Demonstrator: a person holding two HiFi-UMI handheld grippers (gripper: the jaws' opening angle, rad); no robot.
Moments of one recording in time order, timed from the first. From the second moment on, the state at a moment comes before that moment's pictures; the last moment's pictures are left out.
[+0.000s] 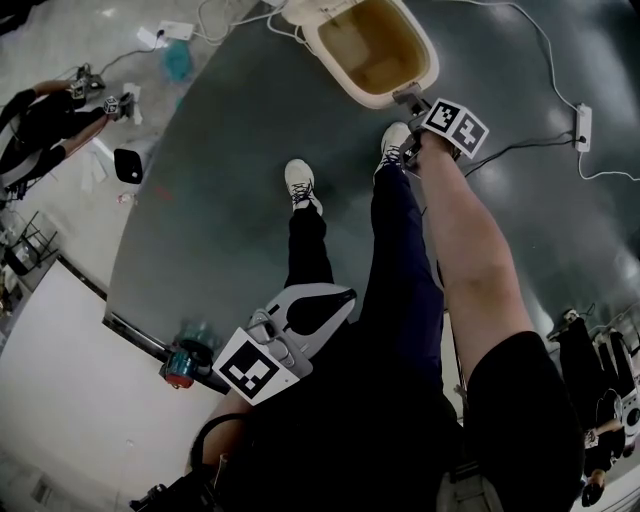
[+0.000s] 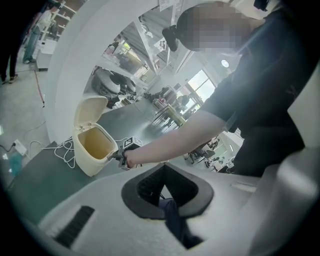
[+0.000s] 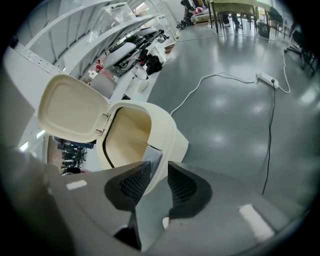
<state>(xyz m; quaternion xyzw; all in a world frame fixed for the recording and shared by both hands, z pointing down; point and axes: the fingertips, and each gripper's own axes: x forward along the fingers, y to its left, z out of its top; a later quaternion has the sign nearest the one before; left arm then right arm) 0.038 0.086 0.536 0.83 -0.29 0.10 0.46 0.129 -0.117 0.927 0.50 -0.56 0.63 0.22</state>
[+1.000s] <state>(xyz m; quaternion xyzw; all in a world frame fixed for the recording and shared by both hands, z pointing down) -0.016 0.058 0.374 0.90 -0.27 0.04 0.33 0.082 -0.143 0.590 0.41 -0.76 0.50 0.09</state>
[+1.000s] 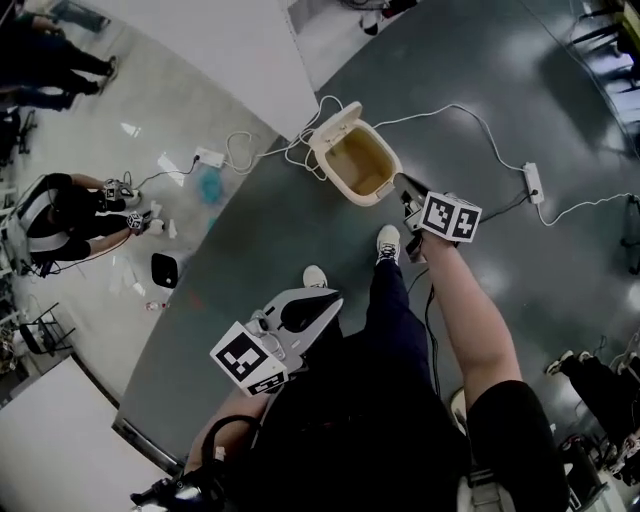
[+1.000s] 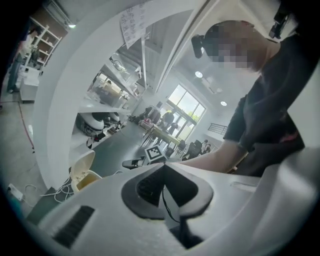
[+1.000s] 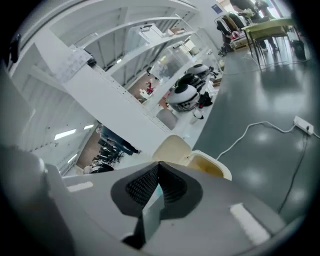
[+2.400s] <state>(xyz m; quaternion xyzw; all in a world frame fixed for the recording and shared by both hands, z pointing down) -0.044 0.087 0.222 0.94 -0.23 -0.06 0.24 -0.011 0.095 0.205 0.21 -0.95 0.23 -0.04</state>
